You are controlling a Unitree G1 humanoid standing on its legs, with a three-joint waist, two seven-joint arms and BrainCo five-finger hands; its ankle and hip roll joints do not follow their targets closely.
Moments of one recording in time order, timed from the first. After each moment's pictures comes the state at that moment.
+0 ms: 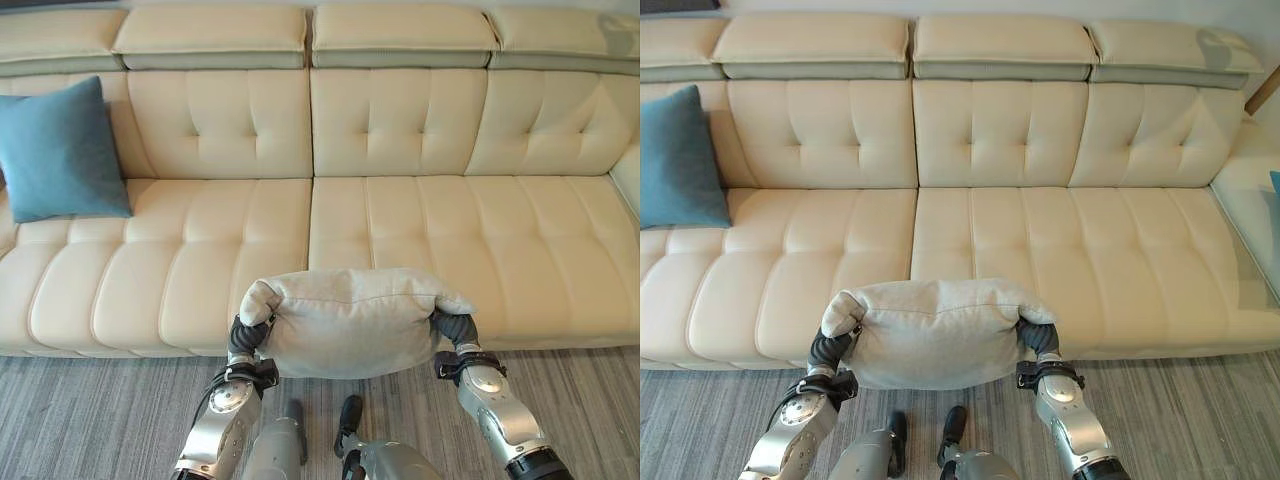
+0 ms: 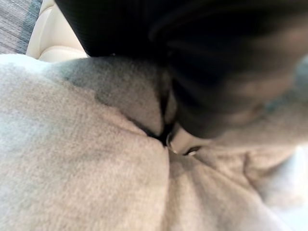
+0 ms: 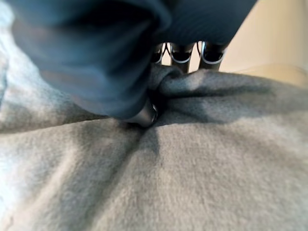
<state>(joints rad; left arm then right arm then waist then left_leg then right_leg) 0.10 0.24 -0.19 0.06 -0.45 0.07 0.38 -0.02 -0.31 0.26 0.15 0.31 0.05 -0.29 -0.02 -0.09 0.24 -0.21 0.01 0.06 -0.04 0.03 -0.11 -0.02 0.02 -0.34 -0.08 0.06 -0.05</state>
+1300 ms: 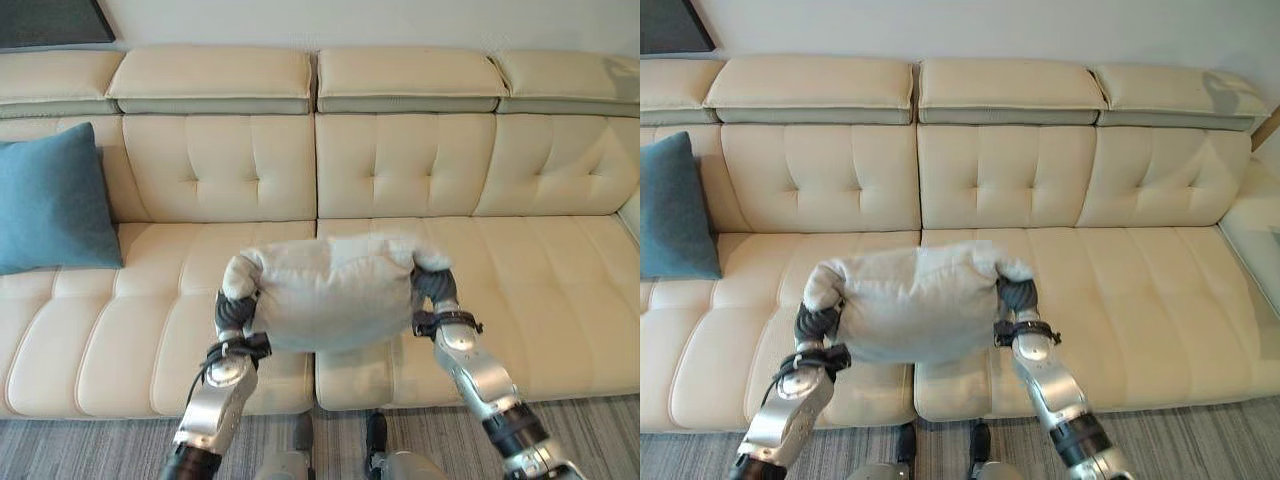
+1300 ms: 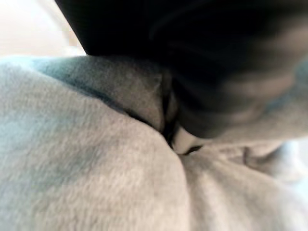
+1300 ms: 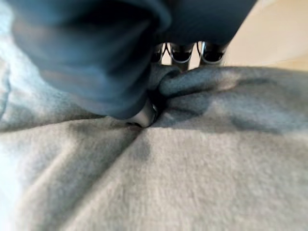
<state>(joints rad) -0.16 0.29 -0.16 0.09 -0.37 0.08 0.58 -0.37 -0.25 0.33 0.20 0.26 0.10 -0.46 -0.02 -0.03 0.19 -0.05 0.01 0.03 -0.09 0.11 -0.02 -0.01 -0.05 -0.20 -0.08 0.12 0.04</state>
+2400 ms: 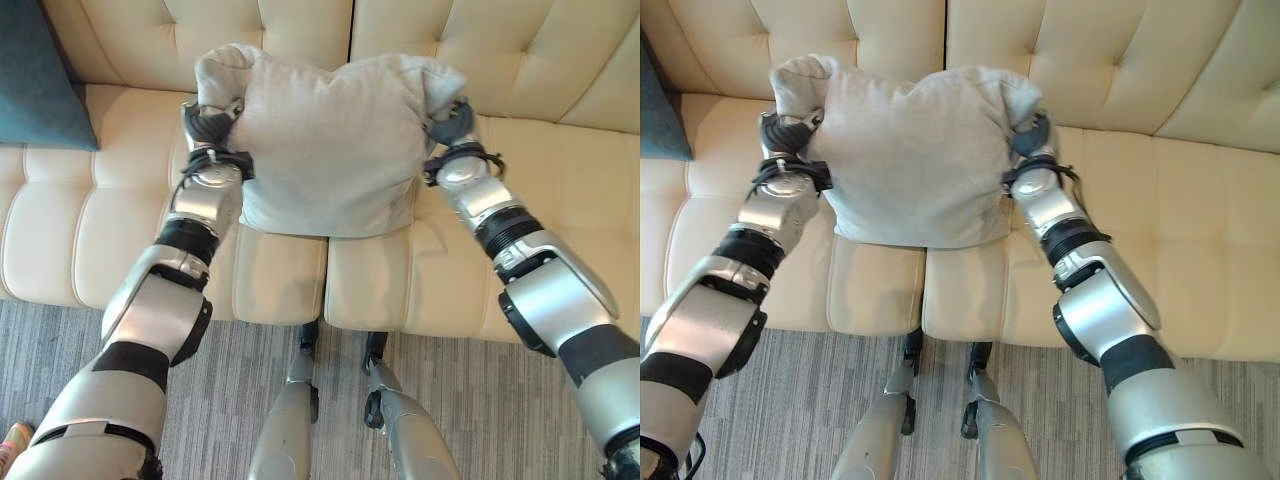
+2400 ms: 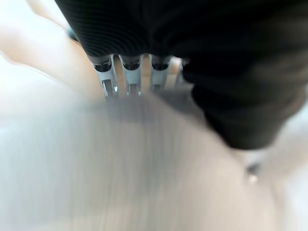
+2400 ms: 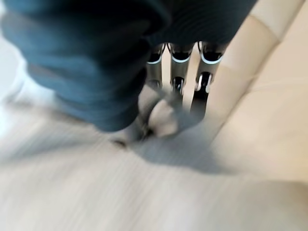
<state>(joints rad) -1.19 0.53 -0.33 1.10 -0.79 -0.01 0.48 -1.31 -0.40 0.53 1.18 0.42 0.13 -0.43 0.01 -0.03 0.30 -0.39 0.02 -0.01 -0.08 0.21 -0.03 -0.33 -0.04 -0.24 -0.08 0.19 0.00</state>
